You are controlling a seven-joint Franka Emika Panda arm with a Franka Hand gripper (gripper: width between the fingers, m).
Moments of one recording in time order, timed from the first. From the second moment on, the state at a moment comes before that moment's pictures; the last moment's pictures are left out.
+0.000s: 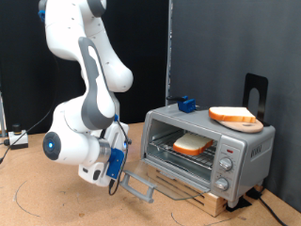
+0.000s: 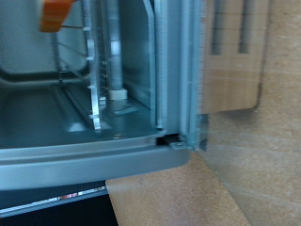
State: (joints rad) arm -1.14 0.37 0.68 -2.34 0.41 1.68 -0.30
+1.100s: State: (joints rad) arm -1.14 -0.04 0.80 -2.45 0.64 1.44 -0.47
